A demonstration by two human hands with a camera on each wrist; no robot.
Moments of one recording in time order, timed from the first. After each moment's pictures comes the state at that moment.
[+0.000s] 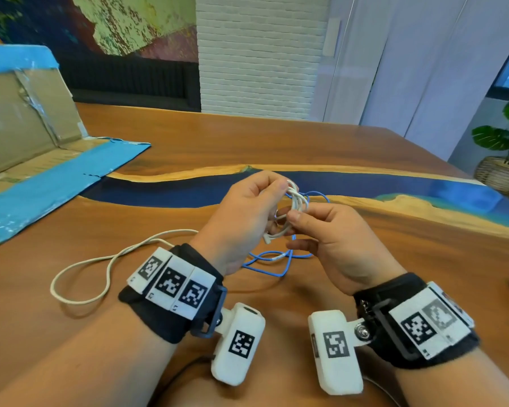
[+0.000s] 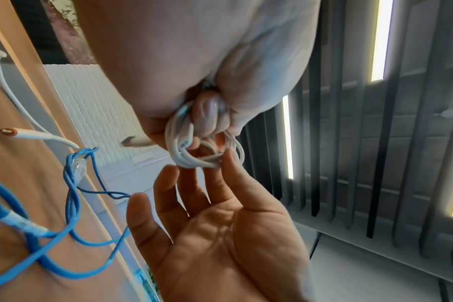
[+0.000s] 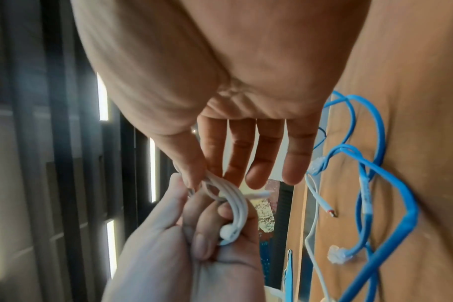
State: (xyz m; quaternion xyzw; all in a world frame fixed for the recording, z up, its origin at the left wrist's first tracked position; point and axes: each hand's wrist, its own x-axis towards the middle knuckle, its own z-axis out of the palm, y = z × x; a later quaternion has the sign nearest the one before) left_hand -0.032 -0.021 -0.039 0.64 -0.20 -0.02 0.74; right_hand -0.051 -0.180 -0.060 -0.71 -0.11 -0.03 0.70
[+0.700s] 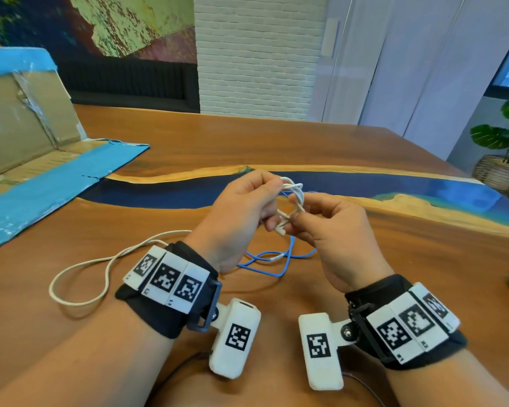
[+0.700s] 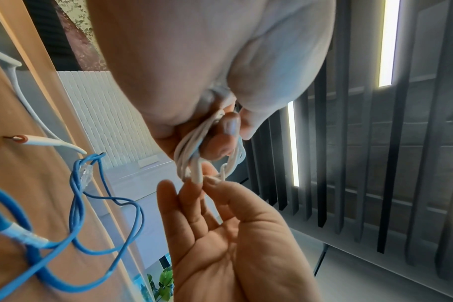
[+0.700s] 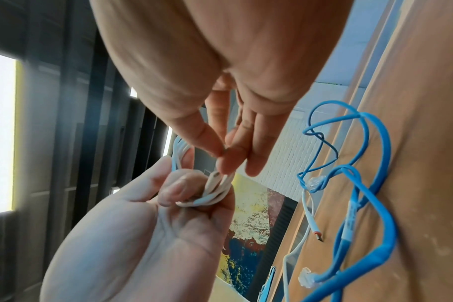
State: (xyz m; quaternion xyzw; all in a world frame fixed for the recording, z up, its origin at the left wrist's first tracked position) left_hand -0.029 -0.020 -0.038 0.62 -0.20 -0.03 0.76; right_hand -0.051 -0.171 -0.058 -0.69 -0.07 -0.15 0.70
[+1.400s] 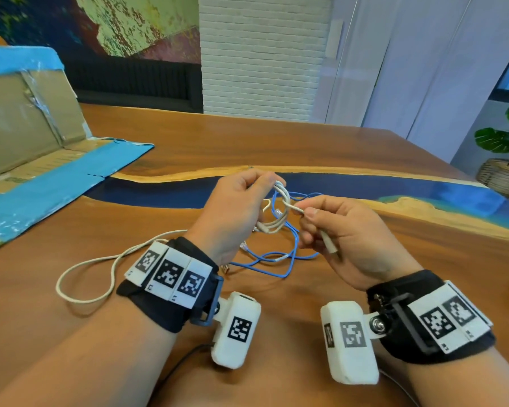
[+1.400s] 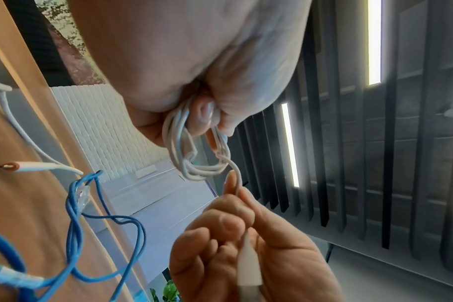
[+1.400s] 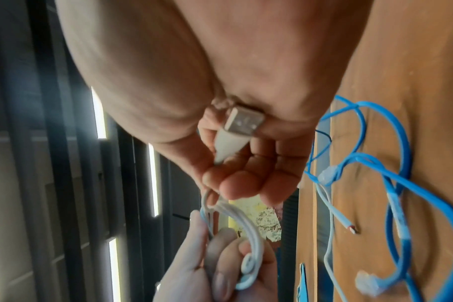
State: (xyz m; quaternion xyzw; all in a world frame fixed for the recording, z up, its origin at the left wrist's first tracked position) left_hand -0.021 -0.011 -0.036 0.69 -0.14 0.04 0.71; right_hand -0.053 -0.186 -0.047 -0.64 -0.08 0.00 0.76
